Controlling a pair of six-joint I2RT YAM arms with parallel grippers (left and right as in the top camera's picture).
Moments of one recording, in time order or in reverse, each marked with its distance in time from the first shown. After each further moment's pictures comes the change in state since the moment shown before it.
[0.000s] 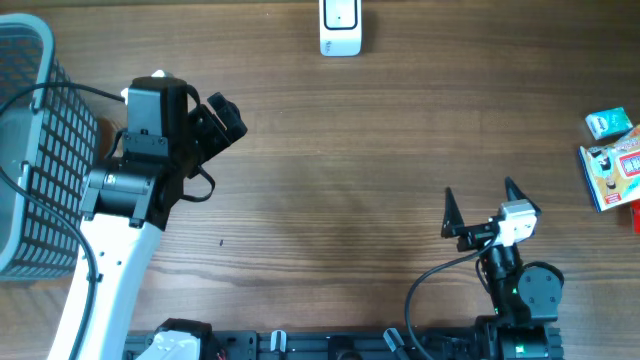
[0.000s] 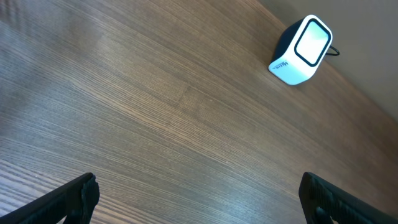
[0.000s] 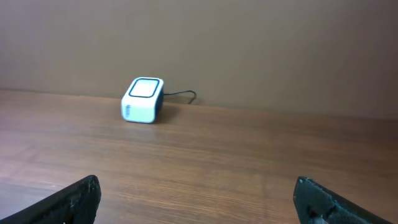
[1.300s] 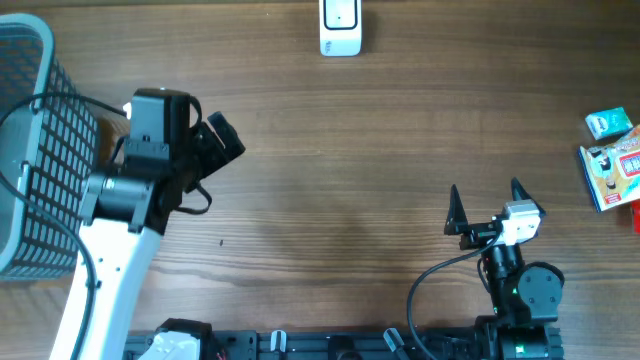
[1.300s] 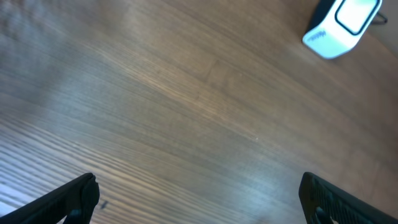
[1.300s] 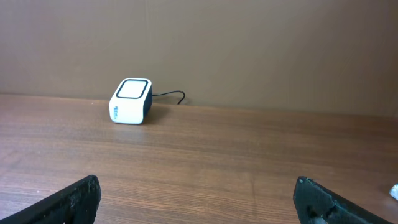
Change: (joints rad) left arm -0.002 -0.036 -0.030 -0.119 -0.019 0.048; right arm 0.000 -0.001 0.000 0.000 0.042 0.001
